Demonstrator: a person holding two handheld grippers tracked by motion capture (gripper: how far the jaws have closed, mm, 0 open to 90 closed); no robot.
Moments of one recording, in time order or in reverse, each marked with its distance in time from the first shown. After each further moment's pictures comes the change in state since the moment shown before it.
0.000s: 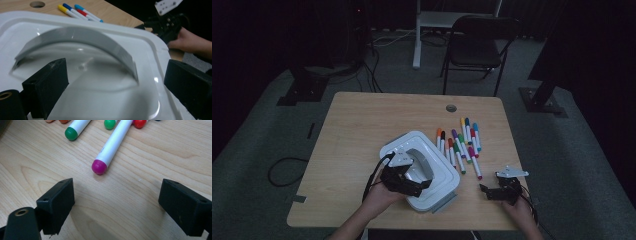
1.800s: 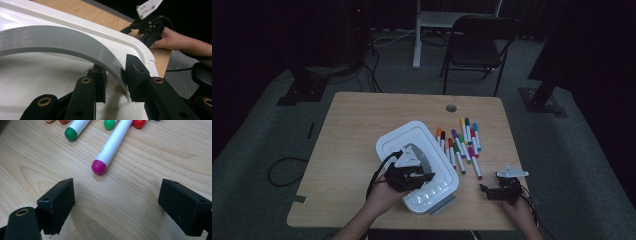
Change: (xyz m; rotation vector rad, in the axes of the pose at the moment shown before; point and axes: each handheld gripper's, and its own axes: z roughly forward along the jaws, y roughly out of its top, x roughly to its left) left arm -0.020 0.023 -0.019 0.011 -0.057 0.115; right arm 0.000 0.000 0.000 -0.001 -0.001 0.001
